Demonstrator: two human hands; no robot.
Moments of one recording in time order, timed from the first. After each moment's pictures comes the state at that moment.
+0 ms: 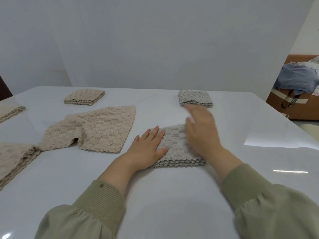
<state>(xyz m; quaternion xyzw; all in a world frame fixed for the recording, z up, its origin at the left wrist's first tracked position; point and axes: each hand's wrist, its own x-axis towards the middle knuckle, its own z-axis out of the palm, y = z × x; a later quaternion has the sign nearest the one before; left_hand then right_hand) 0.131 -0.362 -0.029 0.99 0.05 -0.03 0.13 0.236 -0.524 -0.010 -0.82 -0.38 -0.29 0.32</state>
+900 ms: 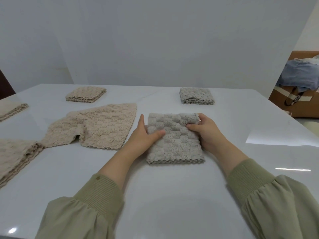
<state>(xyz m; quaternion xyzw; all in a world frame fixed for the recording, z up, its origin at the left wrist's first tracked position) 0.133 -0.358 -0.015 0.83 0.19 0.11 0.52 0.253 -0.530 -0.021 -0.58 -0.19 0.19 0.77</state>
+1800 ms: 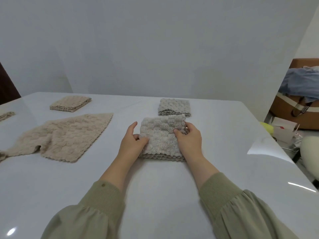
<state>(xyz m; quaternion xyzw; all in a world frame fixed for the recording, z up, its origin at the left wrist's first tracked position) 0.211 -0.451 -0.016 0.75 0.26 0.24 0.56 0.314 -0.586 -0.021 -0.74 -0.16 -0.01 0.66</state>
